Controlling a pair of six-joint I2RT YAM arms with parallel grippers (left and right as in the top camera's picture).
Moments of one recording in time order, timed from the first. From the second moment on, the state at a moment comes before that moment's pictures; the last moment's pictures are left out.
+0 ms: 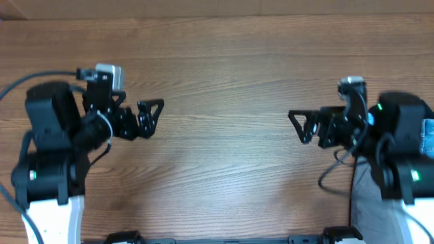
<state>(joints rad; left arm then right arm) 0.09 1.06 1.29 -0.90 0.55 -0.02 0.03 1.00 1.15 -0.89 -0.53 0.17</state>
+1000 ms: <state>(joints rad) 0.09 1.18 1.32 -0.96 0.63 -0.02 -0.68 1.84 1.51 -0.78 0.05 0.46</state>
